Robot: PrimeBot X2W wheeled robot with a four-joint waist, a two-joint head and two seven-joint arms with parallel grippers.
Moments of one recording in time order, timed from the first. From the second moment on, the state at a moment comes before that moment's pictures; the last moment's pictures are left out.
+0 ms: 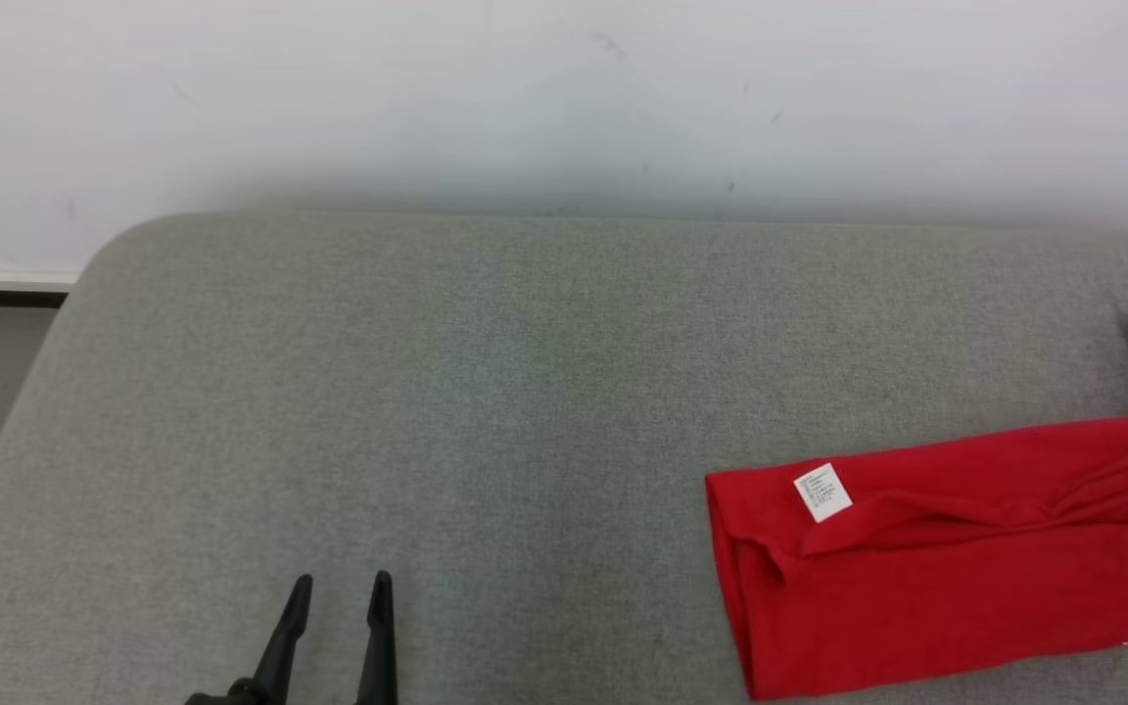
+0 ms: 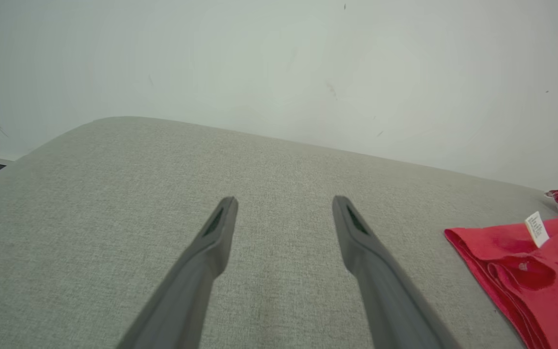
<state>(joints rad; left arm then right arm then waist) 0.11 0.05 -0.15 -0.01 -0.21 0.03 -0.26 -0.25 -0.84 0.10 0.34 1.03 0.13 0.35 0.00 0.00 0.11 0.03</state>
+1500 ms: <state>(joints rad) 0.05 0.05 -0.20 0.04 -0.28 0.06 -0.26 -0.37 -0.62 0.53 -0.02 0.99 0.13 0.77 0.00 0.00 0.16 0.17</state>
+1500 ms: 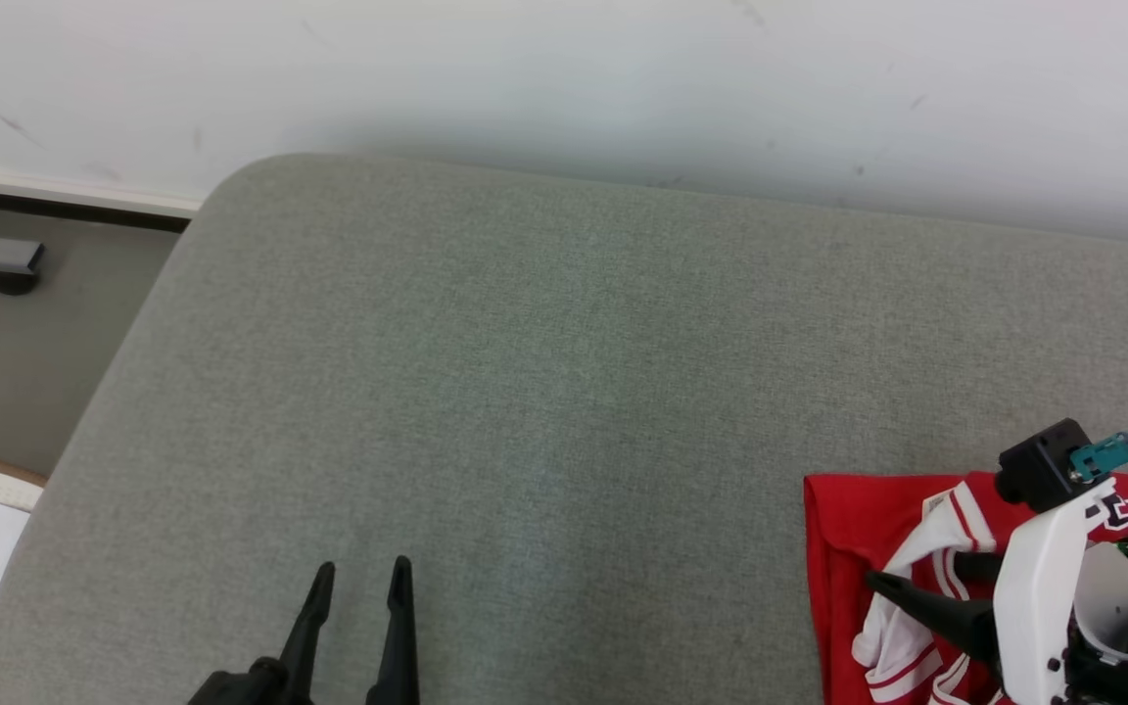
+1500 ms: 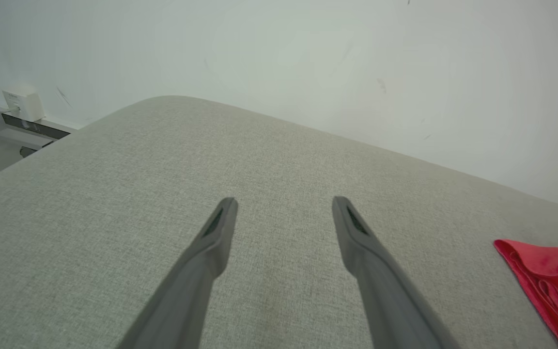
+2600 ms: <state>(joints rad) 0.12 0.05 -0.15 0.03 -0.27 0.06 -0.26 -0.19 -0.65 0.49 -0.21 1.04 0.13 0.48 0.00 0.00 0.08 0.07</state>
